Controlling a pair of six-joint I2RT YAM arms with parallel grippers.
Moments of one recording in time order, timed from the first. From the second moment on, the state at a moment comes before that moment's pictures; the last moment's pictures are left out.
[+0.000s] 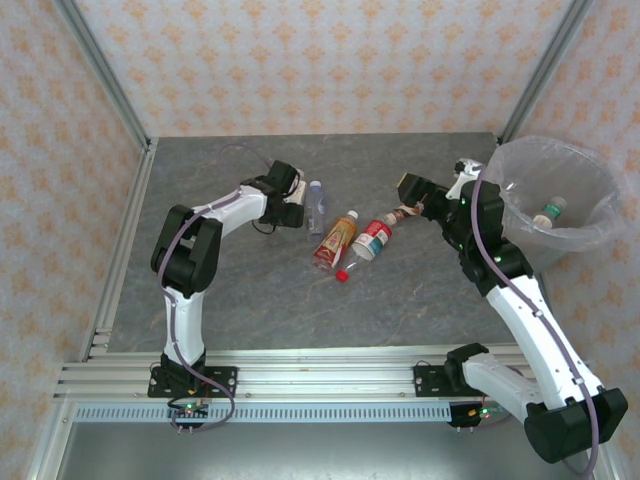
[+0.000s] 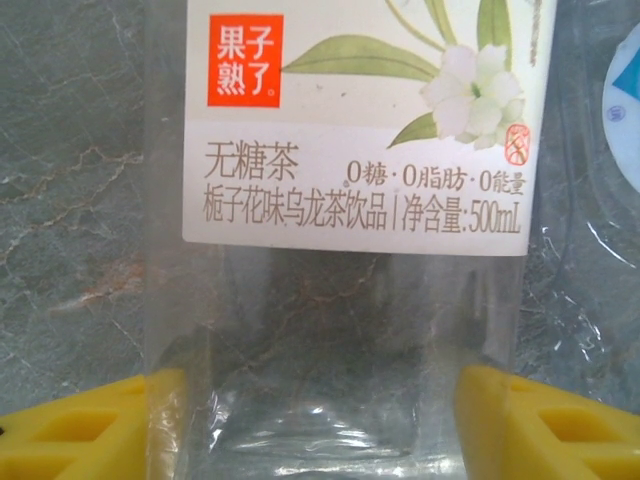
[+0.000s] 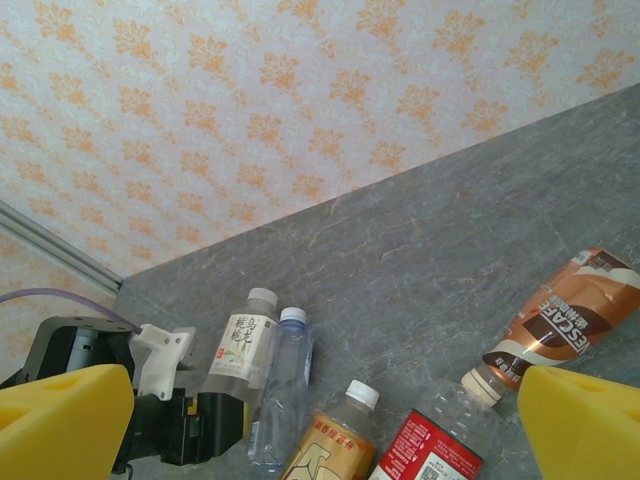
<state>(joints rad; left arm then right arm) -0.36 2.04 1.46 -0.58 -0.07 -0.29 0.29 0.94 0.97 -0.33 -0.01 0.55</state>
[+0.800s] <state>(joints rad) -0.36 1.63 1.06 -0.41 -0.05 -0.33 0.35 1.06 0.97 -0.30 -0.06 0.59</state>
